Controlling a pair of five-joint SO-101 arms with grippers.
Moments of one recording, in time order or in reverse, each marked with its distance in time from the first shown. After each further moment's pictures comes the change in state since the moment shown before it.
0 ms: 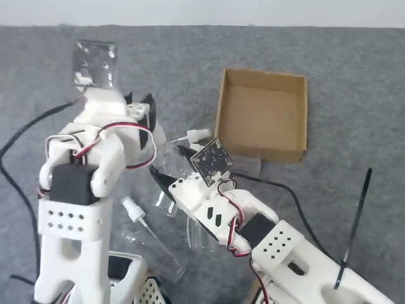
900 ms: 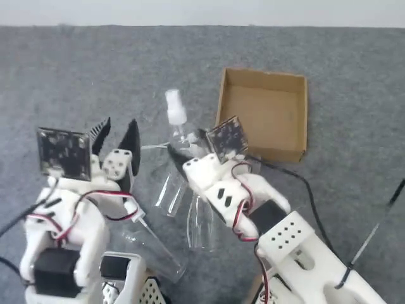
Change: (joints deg) left arm -3.0 -33.1 18.2 -1.1 -3.9; right arm 8.8 0.1 -8.1 9.8 0.0
